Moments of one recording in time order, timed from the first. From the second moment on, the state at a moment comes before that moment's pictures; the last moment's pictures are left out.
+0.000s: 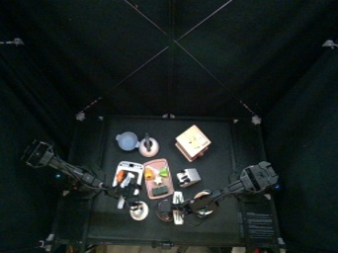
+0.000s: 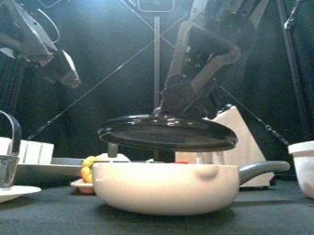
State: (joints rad) left arm -0.39 -0.43 1.00 1.51 0.14 -1.59; right arm 0.36 0.20 0.34 -0.47 0.46 0.73
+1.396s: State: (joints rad) left arm -0.39 -0.43 1.00 1.49 0.14 -1.59; right arm 0.55 -0.14 0.53 -0.48 0.75 1.09
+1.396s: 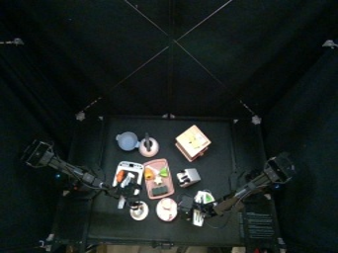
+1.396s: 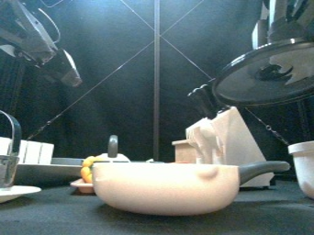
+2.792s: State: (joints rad) left arm -0.39 -0.43 1.00 1.47 0.14 -1.59; right arm 0.64 -0.28 0.81 -0.50 0.80 1.35
